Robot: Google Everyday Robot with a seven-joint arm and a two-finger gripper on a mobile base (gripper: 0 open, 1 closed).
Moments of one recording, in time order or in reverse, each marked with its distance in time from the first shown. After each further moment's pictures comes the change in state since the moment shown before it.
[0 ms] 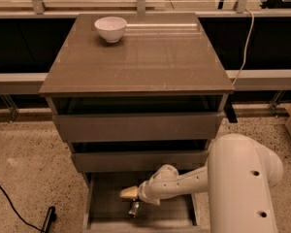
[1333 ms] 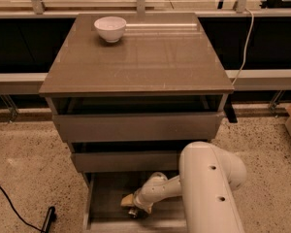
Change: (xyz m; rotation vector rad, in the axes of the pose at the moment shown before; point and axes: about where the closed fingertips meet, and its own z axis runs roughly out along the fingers) arm -0.010 0.028 0.102 -0.073 -0.072 0.085
